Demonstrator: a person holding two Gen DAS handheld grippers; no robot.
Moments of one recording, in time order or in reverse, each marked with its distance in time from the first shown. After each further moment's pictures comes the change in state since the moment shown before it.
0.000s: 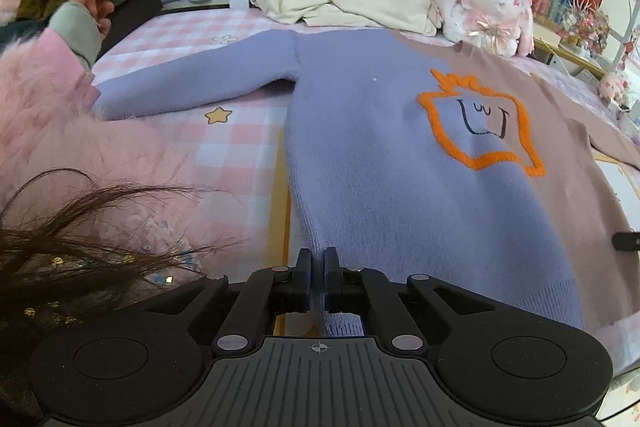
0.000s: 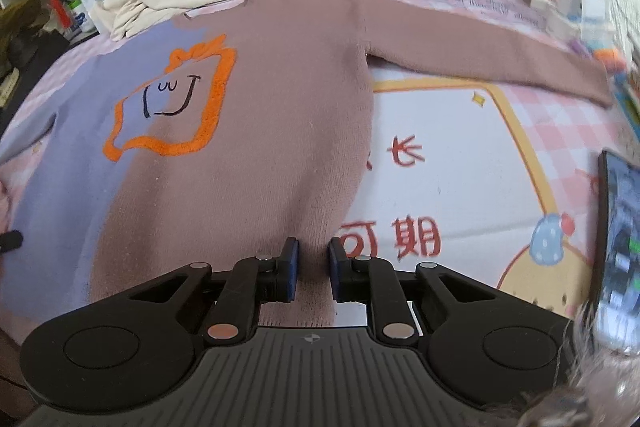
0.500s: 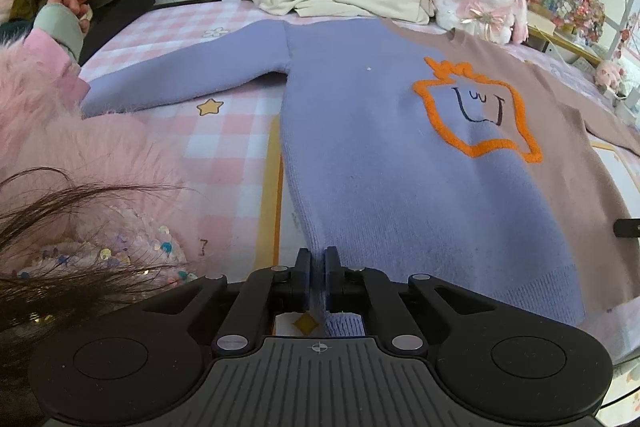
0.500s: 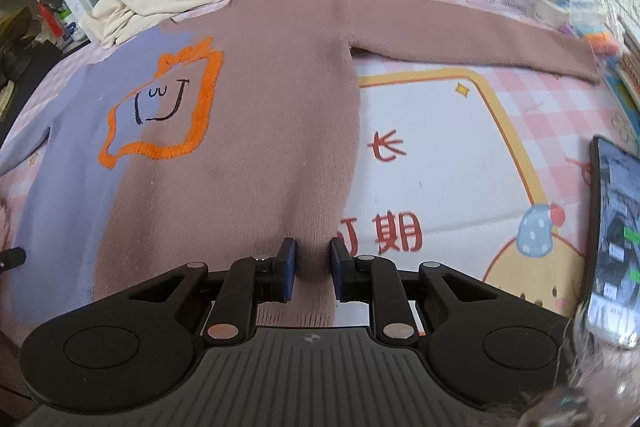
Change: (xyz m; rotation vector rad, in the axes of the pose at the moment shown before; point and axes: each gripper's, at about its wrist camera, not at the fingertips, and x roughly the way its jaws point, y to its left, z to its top) left arm 0.000 -0.003 0.000 0.017 0.027 -0.001; right arm -0.002 -0.012 0.001 0.038 0.009 0.024
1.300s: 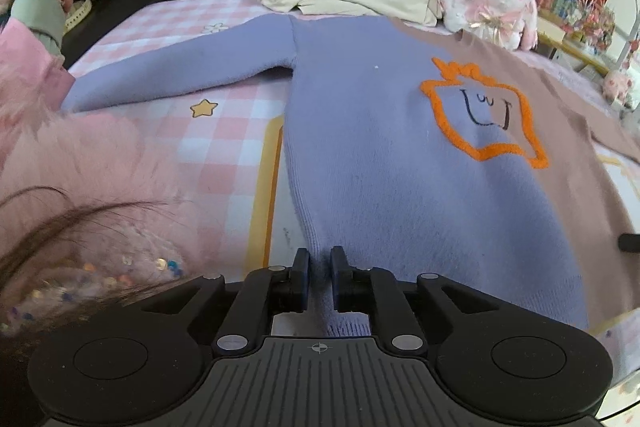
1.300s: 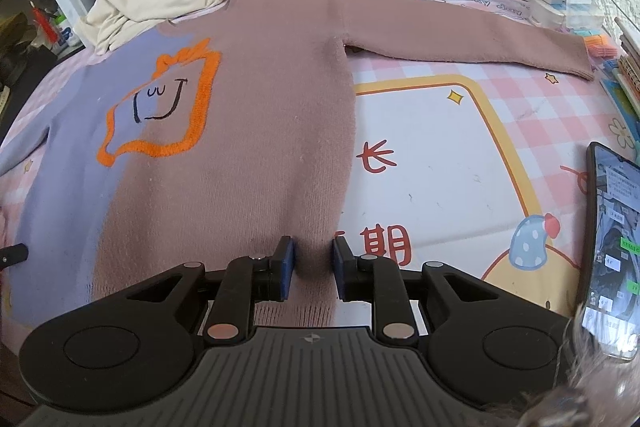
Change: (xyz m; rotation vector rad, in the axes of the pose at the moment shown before) left arm 0.009 0.002 0.010 -0.047 0.008 -0.018; right arm 0.000 -0.005 -0.001 0.015 -0.007 -0.005
